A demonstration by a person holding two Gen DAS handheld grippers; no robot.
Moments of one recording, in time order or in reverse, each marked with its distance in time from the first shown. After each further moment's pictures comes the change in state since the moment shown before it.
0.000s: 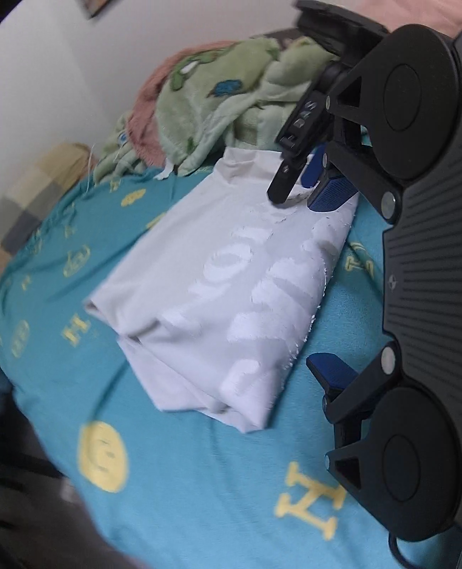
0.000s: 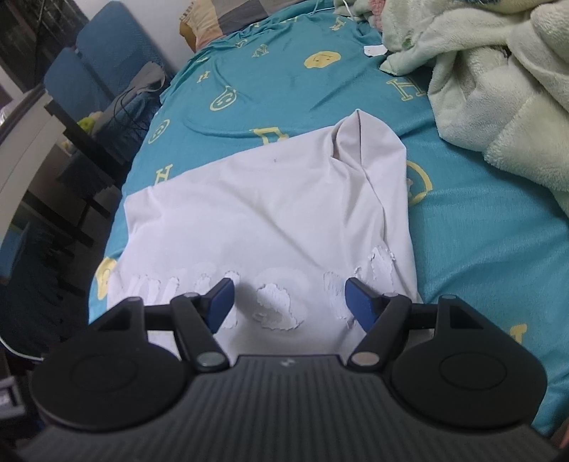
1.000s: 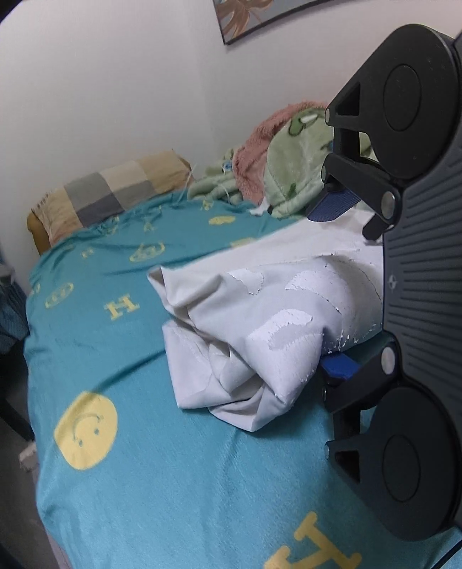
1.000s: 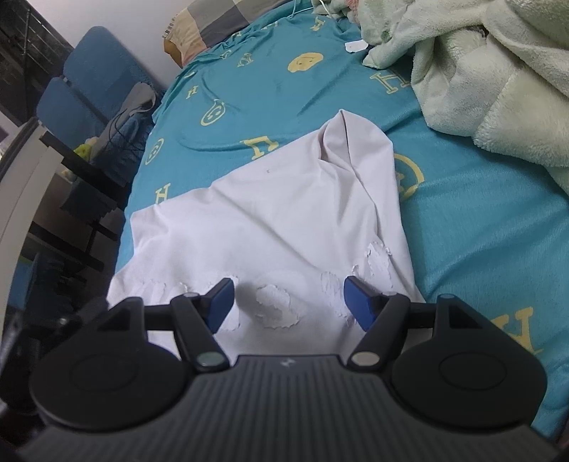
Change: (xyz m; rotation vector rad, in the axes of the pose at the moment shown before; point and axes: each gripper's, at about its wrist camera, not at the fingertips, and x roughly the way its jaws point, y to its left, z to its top) left arm 0.027 0.033 0.022 -0.295 -0.188 -0.210; right arm -0.005 -0.011 0.003 0.103 -0.009 0.026
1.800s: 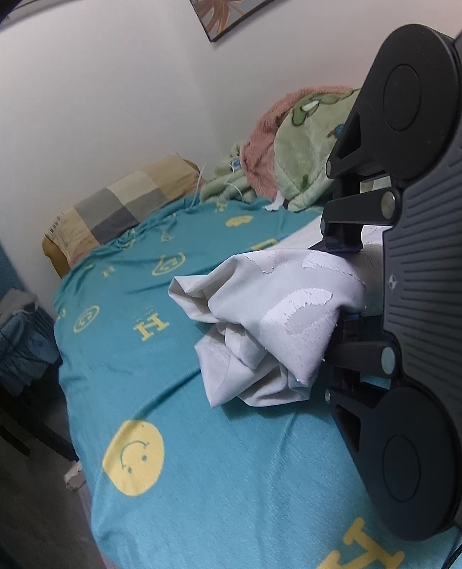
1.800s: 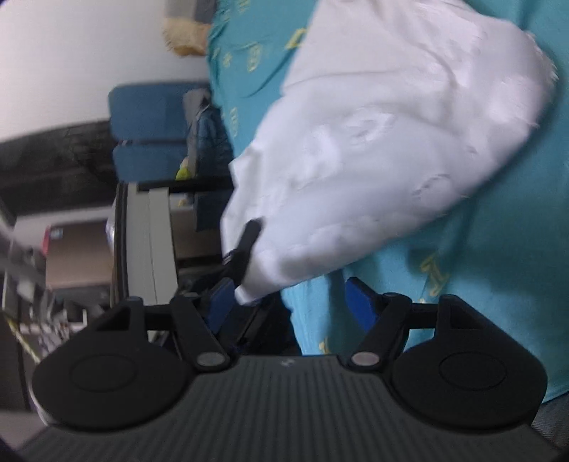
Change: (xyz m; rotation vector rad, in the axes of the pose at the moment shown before) left arm -0.018 -0.025 0.001 0.149 -0.117 -0.007; right arm 0.015 -0.014 -0.052 0.596 0.233 0.494
